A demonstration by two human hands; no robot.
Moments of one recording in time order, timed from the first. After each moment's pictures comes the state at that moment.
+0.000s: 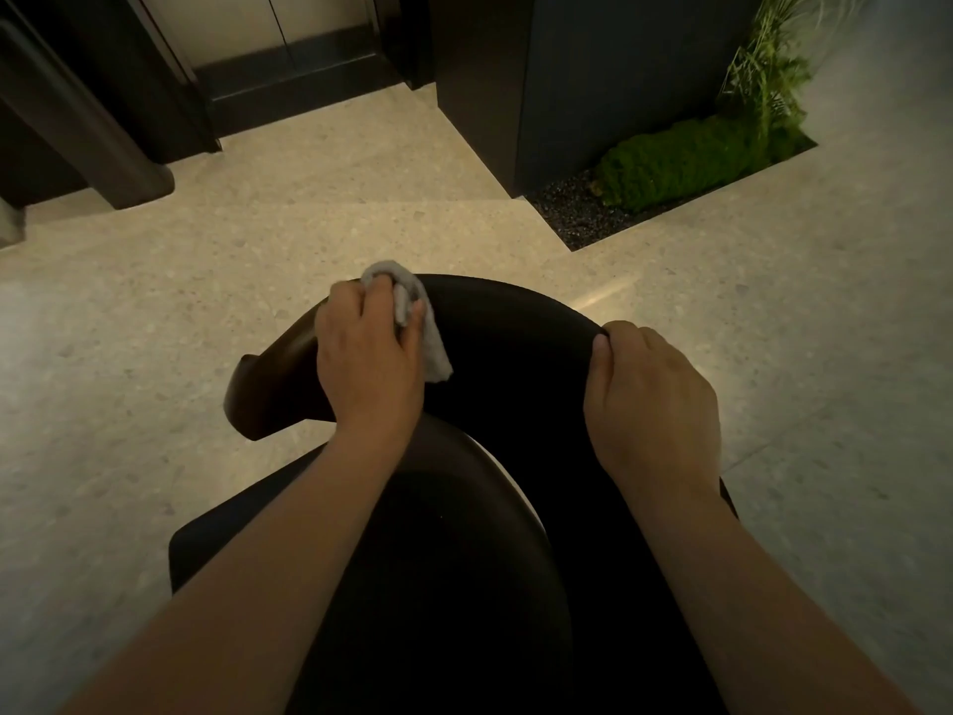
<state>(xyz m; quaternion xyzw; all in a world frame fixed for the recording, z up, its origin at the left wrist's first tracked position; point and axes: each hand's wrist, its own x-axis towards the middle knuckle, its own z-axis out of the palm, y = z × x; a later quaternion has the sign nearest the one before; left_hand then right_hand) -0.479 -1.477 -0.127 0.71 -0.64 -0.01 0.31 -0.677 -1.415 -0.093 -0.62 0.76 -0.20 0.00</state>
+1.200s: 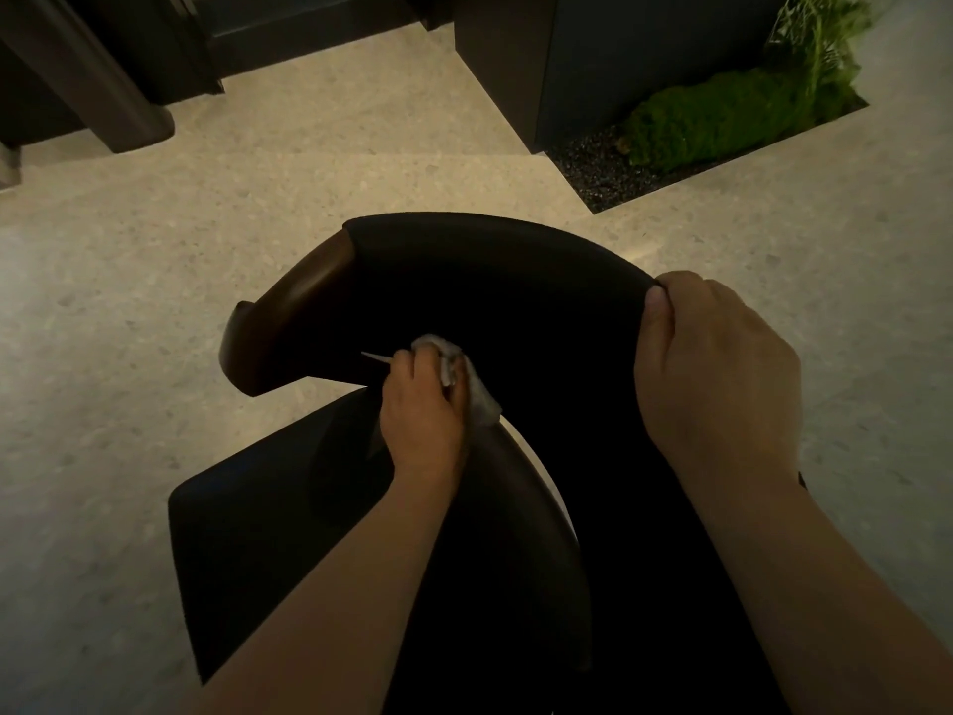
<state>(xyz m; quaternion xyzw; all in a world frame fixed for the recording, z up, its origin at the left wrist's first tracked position) -0.488 -1.432 -0.249 0.71 -0.61 -0.16 0.32 -0.680 -1.415 -0.098 -0.63 0.75 -0.20 -0.02</state>
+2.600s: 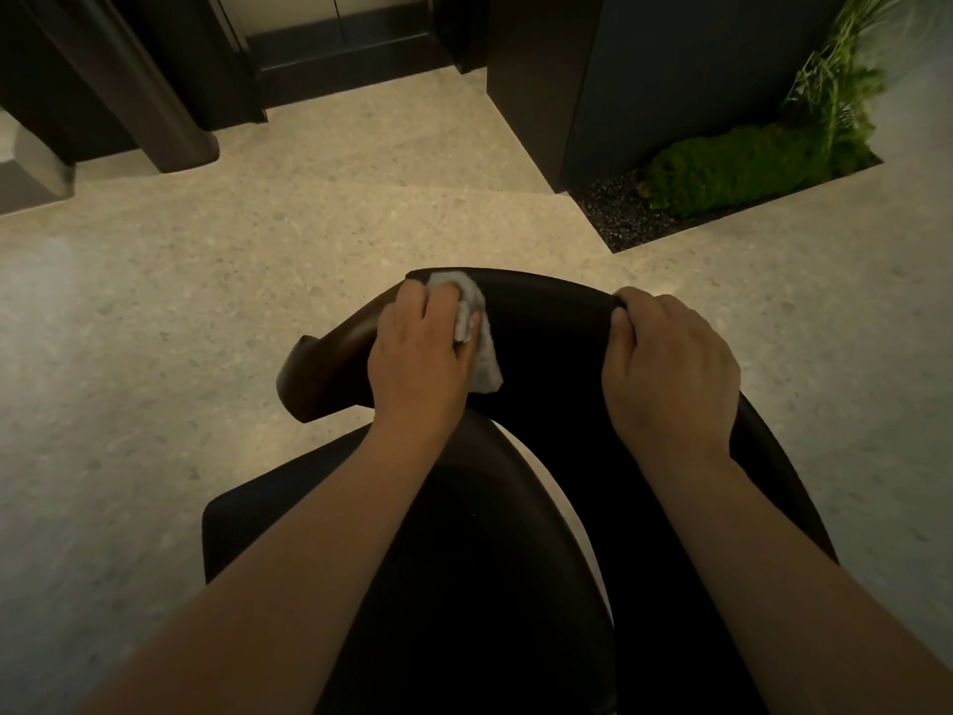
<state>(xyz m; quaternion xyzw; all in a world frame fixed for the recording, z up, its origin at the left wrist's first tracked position) -0.456 -1.480 -0.138 0.67 -0.68 -0.03 0.28 -0.639 -1.457 -0.100 -0.66 0.71 -0.24 -0.02</state>
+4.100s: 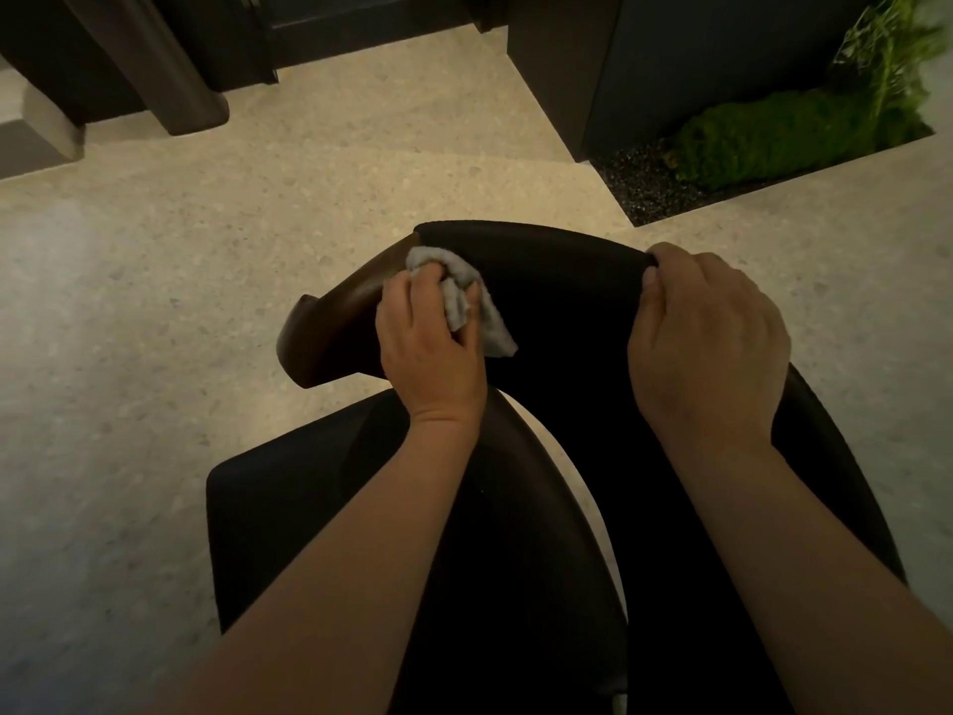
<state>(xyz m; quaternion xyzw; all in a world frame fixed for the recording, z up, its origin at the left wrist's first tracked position) -0.473 -1.474 -0.181 0.73 -0.53 -0.01 0.44 -0.640 -1.455 -0.109 -0.67 0.71 -0.22 -0.08</state>
